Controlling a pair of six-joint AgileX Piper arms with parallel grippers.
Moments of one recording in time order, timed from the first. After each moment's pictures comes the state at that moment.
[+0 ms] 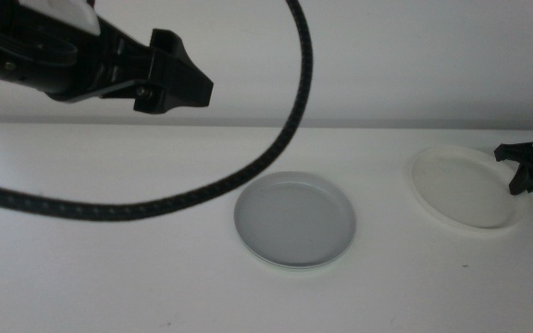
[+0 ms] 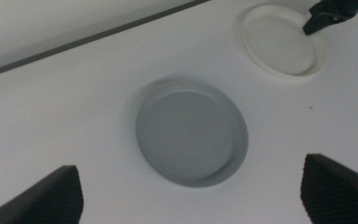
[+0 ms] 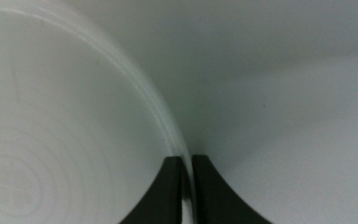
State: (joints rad) left arm -0.26 1.25 -1.28 -0.46 0.94 0.29; right arm -0.29 2.27 -1.72 0.20 0.99 -0.29
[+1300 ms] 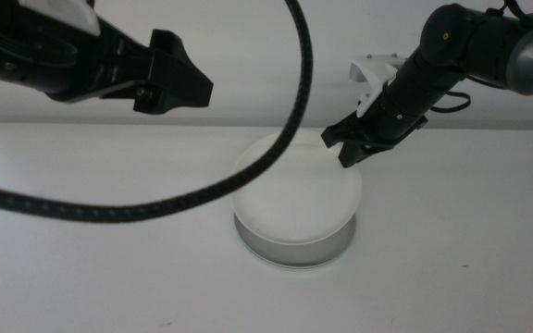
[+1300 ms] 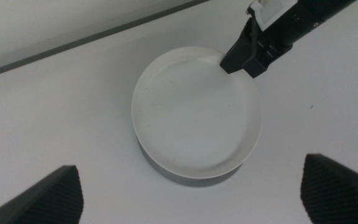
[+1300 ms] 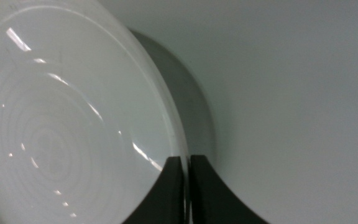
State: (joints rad) left arm -0.26 1.25 -1.28 -0.45 0.94 0.29; right arm 0.31 2.08 -1.72 0.30 1.02 -0.26
